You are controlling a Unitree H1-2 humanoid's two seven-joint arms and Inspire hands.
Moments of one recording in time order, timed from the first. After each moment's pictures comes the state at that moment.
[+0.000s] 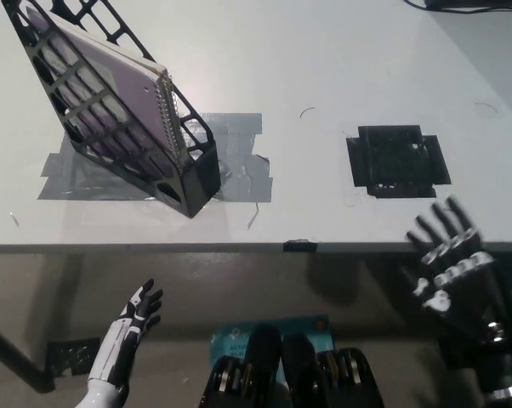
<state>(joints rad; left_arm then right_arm) 0.00 0.12 -0.02 0.12 0.01 -0.05 -0.09 -0.02 0.03 -0.13 -0.34 0.45 0.14 0.22</state>
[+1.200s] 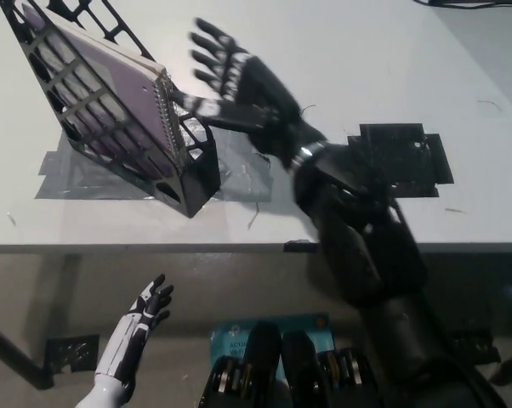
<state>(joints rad) -0.02 0.14 -0.05 0.11 0.02 -0.06 -0.11 -0.92 0.16 0.08 0.49 0.29 0.19 0.17</state>
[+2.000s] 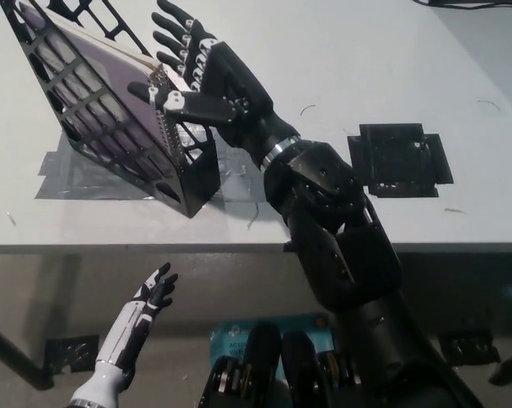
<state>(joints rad) -0.05 0.17 -0.07 0.10 0.04 -0.06 -0.13 -0.89 0.20 0.08 0.43 0.27 0.14 0.18</state>
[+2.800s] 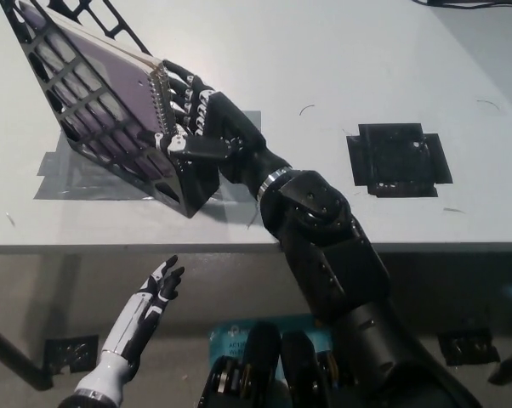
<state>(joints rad) -0.08 0.17 -0.08 0.07 0.06 -0.01 -0.14 -0.88 0.21 0.09 0.66 0.24 0.07 0.21</state>
